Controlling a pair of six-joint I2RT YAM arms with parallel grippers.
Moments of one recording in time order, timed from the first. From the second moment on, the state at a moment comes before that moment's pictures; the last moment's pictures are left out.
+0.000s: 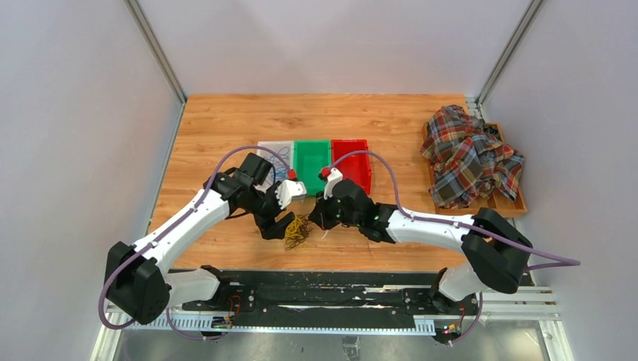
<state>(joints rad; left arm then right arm) -0.51 1.20 0.92 -0.87 0.48 0.55 0.99 1.47 0.77 0.19 -0.05 0.48</state>
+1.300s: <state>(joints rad) -0.51 1.19 1.02 -0.81 0.58 0.33 1.02 1.33 0.71 0.32 -0.07 0.34</state>
